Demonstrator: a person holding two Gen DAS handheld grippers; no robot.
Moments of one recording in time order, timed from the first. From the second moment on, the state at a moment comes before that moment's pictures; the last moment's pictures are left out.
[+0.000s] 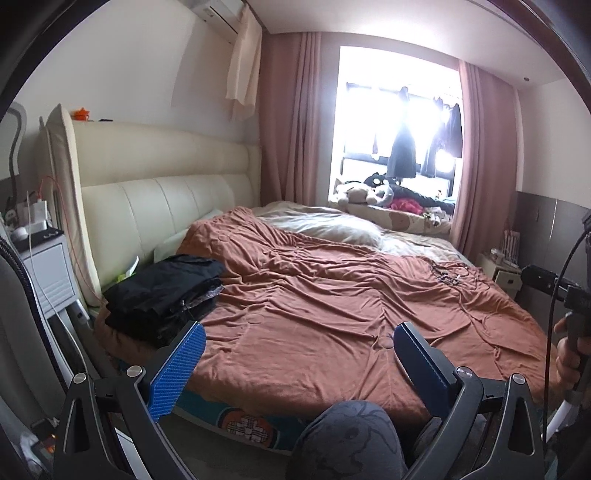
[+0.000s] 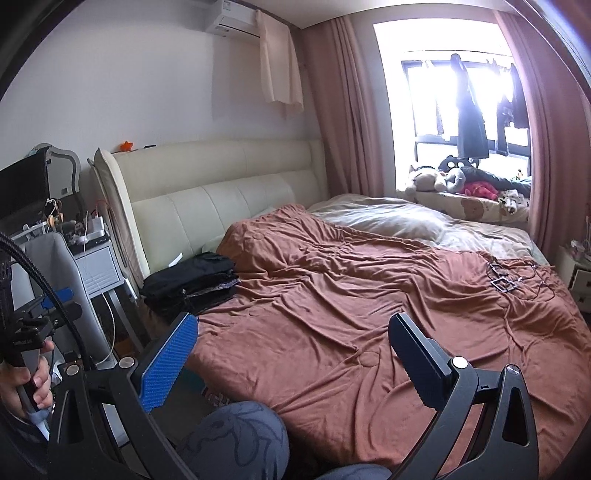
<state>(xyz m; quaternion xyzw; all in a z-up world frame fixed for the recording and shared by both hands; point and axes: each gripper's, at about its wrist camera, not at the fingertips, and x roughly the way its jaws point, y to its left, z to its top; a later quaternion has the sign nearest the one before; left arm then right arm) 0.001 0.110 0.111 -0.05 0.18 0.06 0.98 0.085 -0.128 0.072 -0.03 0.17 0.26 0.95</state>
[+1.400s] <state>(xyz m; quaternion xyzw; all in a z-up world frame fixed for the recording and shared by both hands) -0.012 0.095 0.034 -0.06 0.20 0.08 0.98 0.055 -0.143 -0.001 -0.02 0.19 0.22 0.96</state>
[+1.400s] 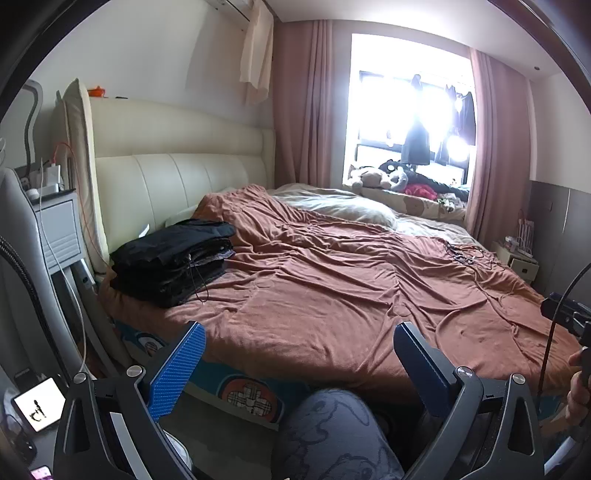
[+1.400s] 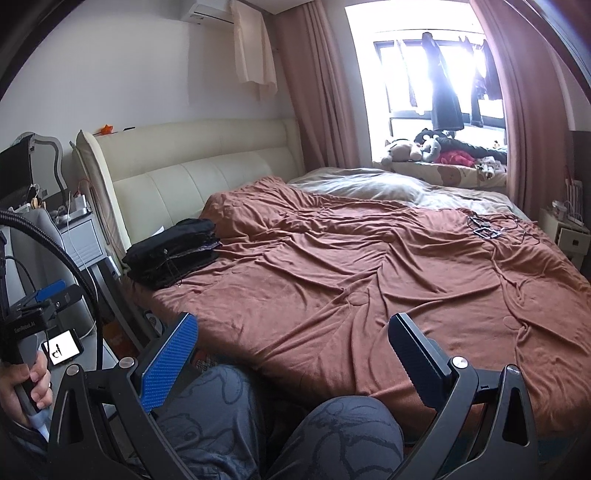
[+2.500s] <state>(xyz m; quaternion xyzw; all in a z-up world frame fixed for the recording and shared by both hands) -0.010 0.100 0.029 -0.07 0.20 0.09 0.97 0.066 -0.141 -0.007 -0.02 0.21 0.22 0.95</state>
